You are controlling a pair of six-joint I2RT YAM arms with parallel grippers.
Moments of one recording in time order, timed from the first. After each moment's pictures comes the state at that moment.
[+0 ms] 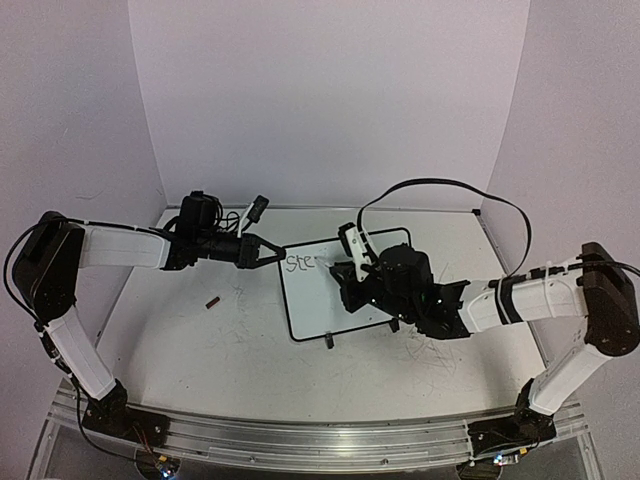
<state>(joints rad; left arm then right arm) -0.50 1.69 1.01 0.23 0.84 -0.24 1.01 1.59 0.87 0.43 0.29 0.10</state>
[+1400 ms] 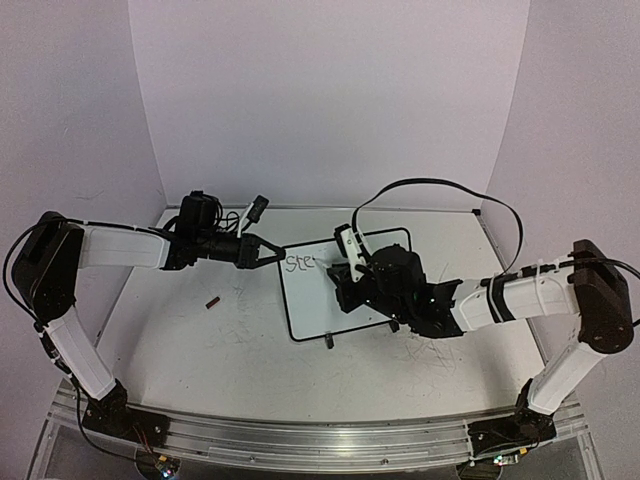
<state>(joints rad) -0.50 1.68 1.01 0.23 0.84 -0.24 1.00 1.64 0.90 0.41 0.32 0.13</state>
